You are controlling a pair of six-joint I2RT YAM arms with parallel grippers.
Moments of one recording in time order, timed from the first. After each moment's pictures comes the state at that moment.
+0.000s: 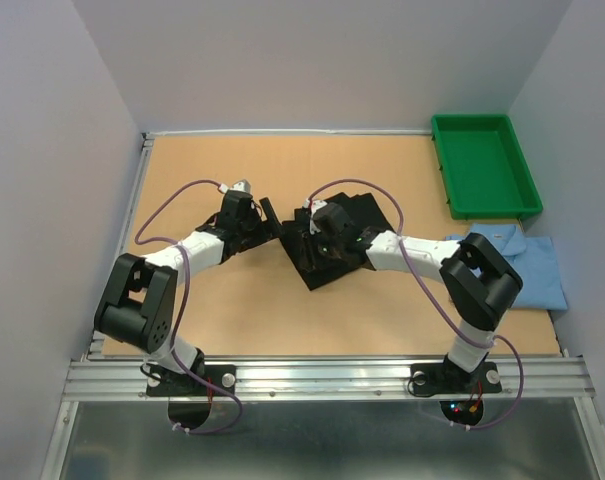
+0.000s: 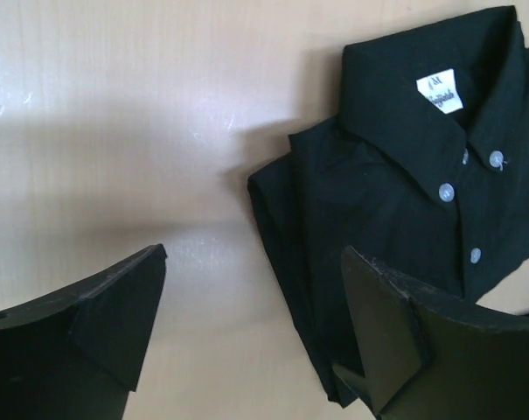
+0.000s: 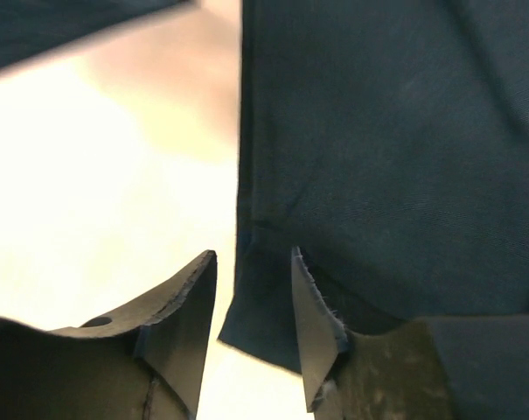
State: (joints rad) left arm -0.38 1.52 0.82 -0.03 0.05 -0.68; right arm 0.80 1.80 1.10 -0.11 -0.06 0.39
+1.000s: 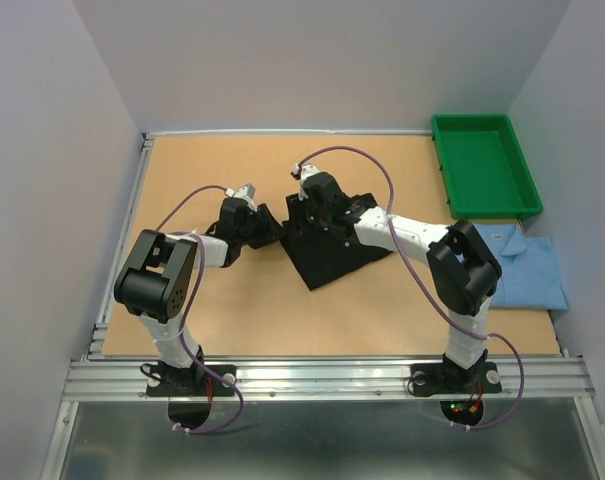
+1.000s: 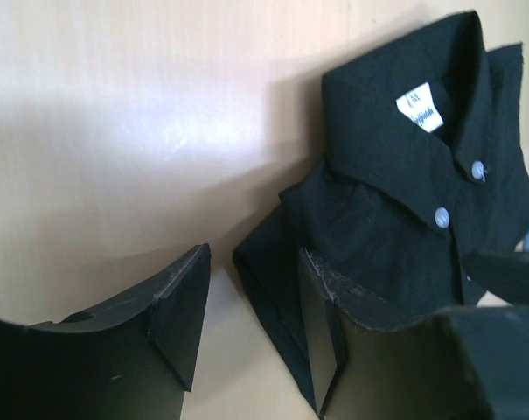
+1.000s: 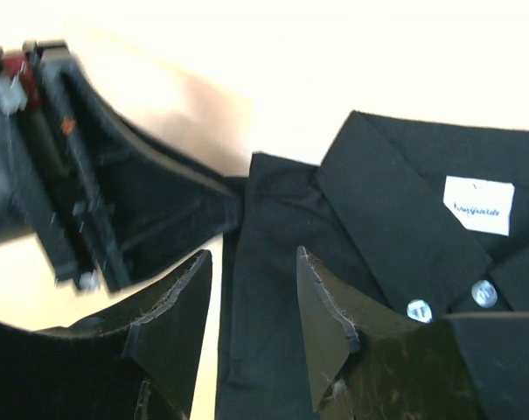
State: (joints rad) left arm -0.33 1.74 0.75 0.38 0.26 -0.68; right arm 0.75 1.89 1.38 -0.12 0.04 0.29
